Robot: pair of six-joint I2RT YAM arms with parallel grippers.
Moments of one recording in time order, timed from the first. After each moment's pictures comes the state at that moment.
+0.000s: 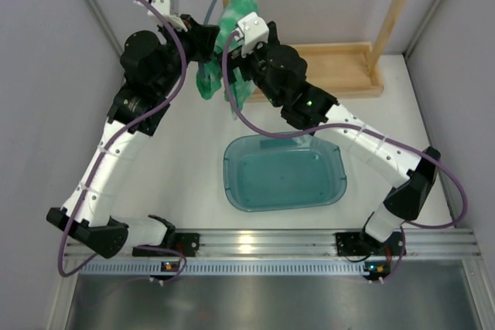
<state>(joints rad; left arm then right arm) -0.46 1.29 1.65 -0.20 -0.01 -0.30 0.94 1.64 1.74 -0.03 0.37 -0.22</state>
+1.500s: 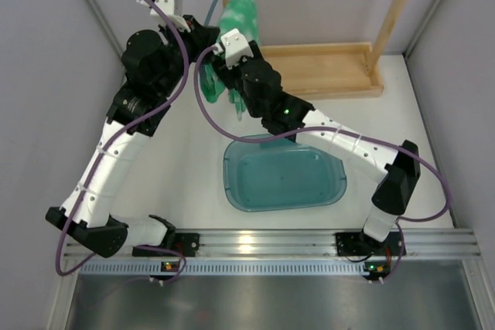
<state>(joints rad) -0.50 1.30 1.68 -0.26 -0.07 -0.26 1.00 1.73 1.72 0.02 0.61 -0.28</state>
